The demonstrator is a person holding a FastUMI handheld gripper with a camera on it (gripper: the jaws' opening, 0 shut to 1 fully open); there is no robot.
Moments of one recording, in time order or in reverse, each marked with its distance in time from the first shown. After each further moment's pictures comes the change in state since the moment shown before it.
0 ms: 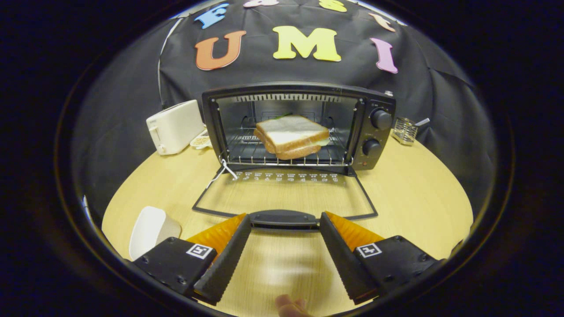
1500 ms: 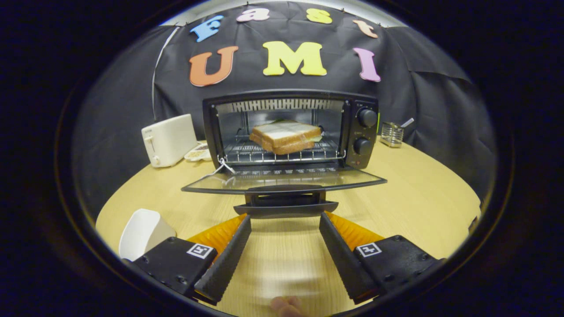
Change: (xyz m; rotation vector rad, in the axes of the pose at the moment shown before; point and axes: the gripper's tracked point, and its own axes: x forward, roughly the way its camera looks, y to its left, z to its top) arm 0.001 -0.005 0.016 0.026 -0.268 -0.064
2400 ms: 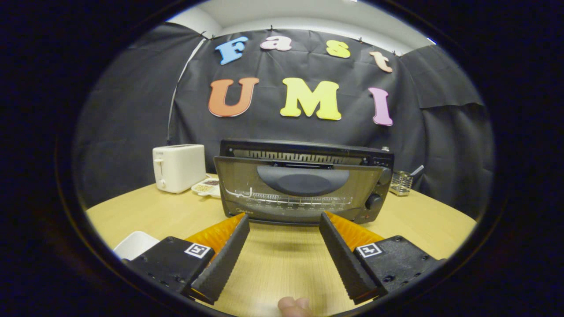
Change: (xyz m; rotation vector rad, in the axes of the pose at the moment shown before) arm 0.018 0.015 0.061 -0.100 -0.233 0.046
